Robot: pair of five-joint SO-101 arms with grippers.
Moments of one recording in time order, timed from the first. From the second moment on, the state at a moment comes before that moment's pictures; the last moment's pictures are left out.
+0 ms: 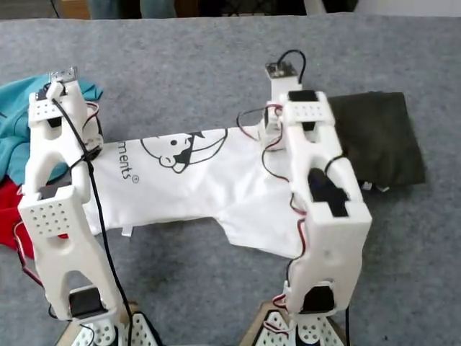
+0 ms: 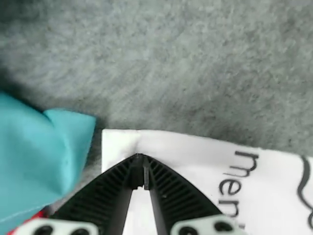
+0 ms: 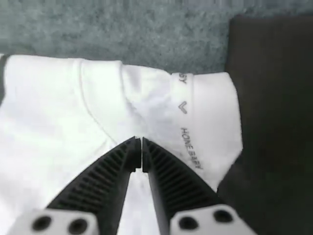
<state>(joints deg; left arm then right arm) -19.8 39.4 -26.8 81.6 1.3 -2.9 27.3 -7.0 68.4 5.6</state>
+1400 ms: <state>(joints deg) -18.5 -11.6 28.8 61.1 -4.6 -8.5 -1.1 -6.0 99.7 35.9</state>
